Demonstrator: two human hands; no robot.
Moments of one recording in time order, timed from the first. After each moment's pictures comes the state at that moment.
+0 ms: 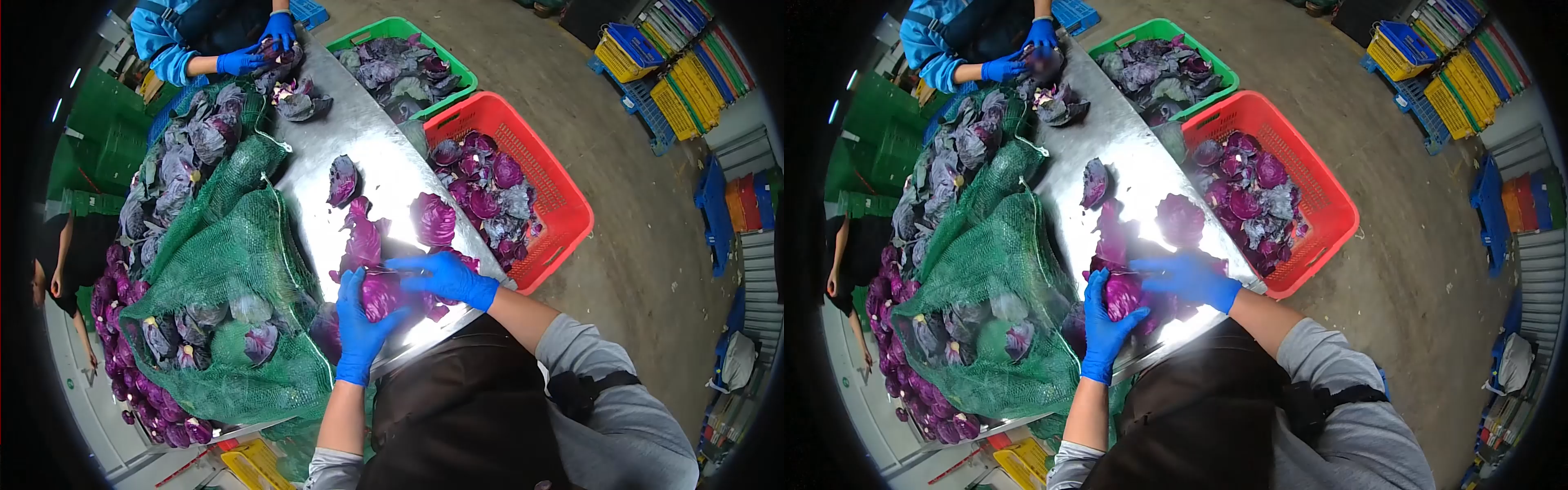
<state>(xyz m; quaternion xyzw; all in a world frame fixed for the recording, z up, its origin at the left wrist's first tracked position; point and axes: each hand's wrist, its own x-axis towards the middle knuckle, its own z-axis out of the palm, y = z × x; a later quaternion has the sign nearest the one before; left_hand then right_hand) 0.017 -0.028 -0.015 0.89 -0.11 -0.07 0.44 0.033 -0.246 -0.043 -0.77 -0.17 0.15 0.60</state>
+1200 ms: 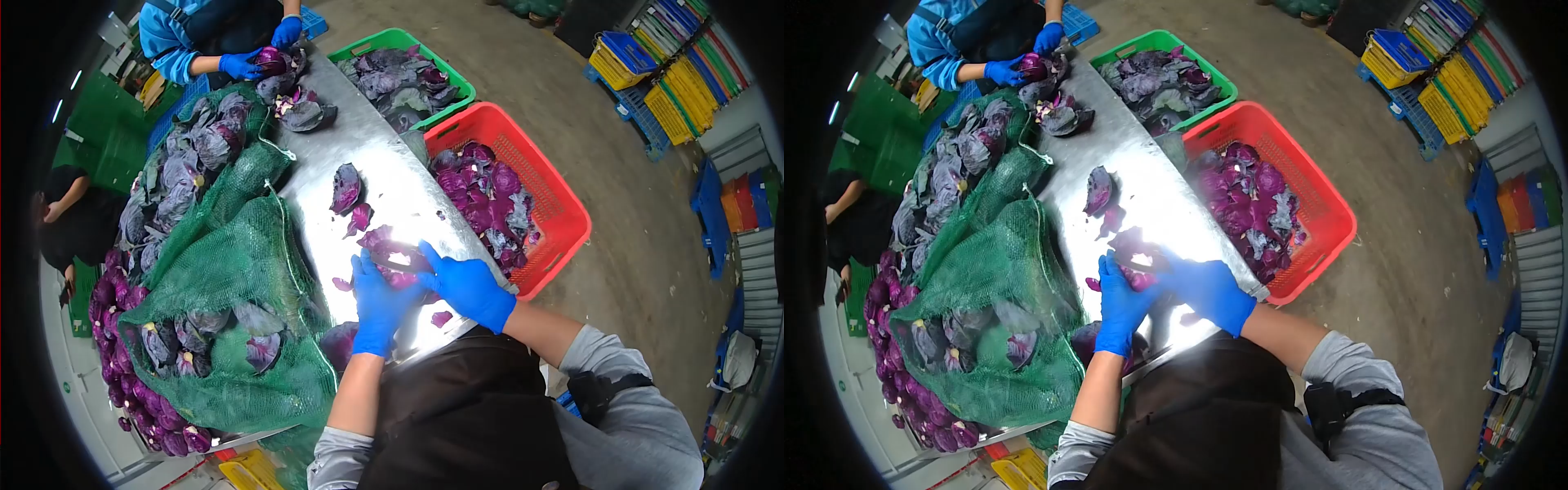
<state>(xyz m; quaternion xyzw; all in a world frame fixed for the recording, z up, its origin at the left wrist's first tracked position) 0.058 -0.080 -0.010 0.92 -0.06 -0.05 0.39 0.012 -0.249 0.003 -0.97 -0.10 0.01 0.24</state>
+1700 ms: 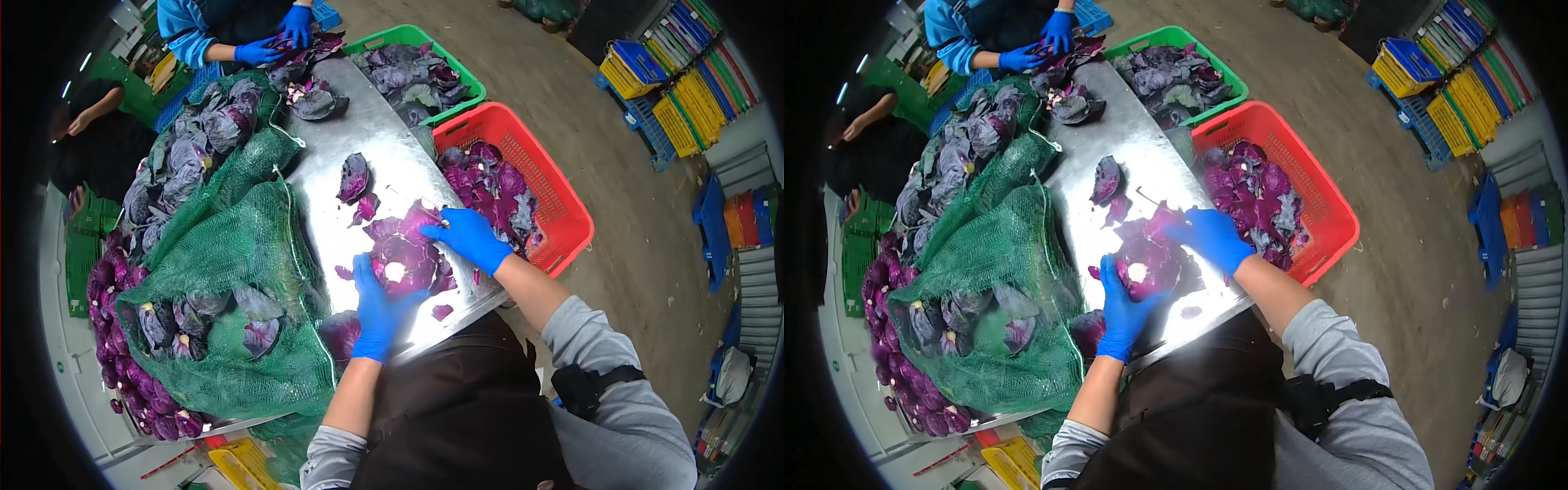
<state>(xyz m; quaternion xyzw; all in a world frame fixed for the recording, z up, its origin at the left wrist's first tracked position) 0.023 -0.057 -0.031 0.91 -0.06 -0.05 0.41 0.076 -0.275 -0.023 -0.95 0.06 0.08 0.30</state>
